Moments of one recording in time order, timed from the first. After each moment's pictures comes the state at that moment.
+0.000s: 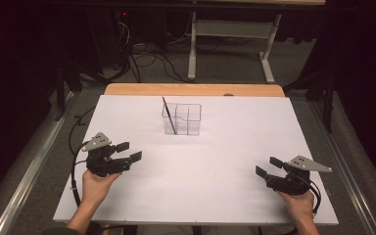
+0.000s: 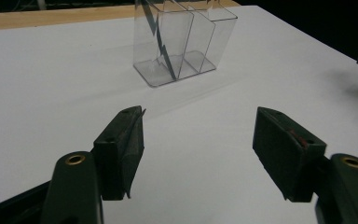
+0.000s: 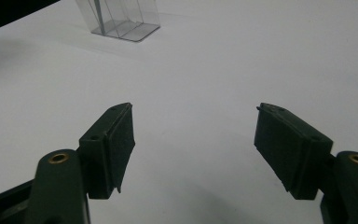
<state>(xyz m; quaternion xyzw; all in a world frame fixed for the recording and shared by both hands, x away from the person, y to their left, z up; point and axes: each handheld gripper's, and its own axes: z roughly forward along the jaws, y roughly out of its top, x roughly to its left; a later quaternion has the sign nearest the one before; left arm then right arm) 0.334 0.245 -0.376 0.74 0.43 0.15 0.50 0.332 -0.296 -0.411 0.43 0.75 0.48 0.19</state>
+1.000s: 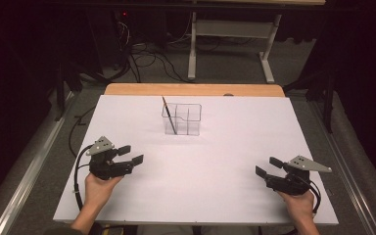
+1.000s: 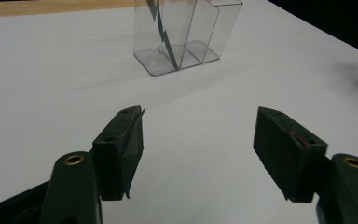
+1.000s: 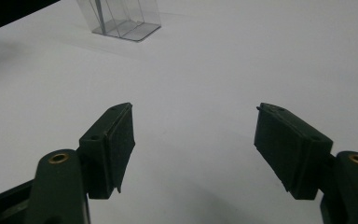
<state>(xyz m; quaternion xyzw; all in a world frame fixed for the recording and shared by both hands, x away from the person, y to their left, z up) 0.332 0.241 -0.389 0.74 0.43 0.15 0.49 0.331 -0.295 -0.411 0.43 0.74 0.48 0.19</state>
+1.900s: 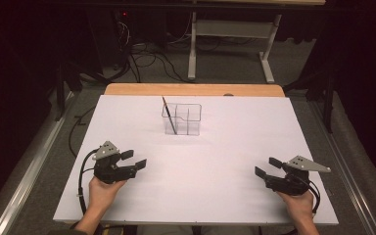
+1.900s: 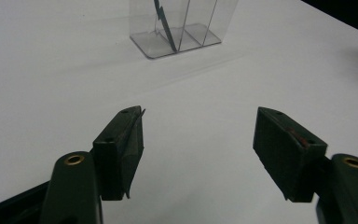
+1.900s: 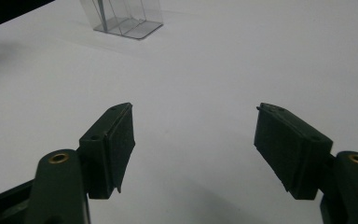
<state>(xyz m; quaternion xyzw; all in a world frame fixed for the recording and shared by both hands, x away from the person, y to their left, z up) 0.330 0.233 -0.404 0.75 0.44 0.15 0.48 0.331 -0.294 -0.411 0.42 0.75 0.47 0.19</state>
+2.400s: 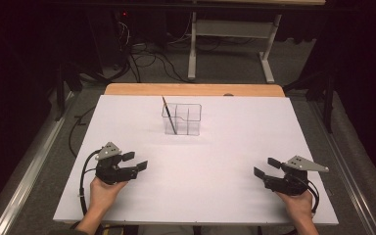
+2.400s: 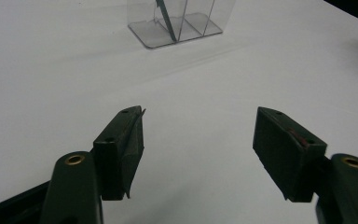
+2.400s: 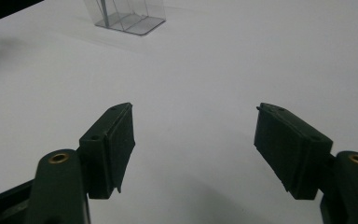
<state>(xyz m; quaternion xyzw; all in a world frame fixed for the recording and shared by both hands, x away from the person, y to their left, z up) 0.331 0.231 -0.408 0.75 0.44 0.14 0.47 0.332 -0.291 -0.412 0.42 0.75 0.47 0.19</state>
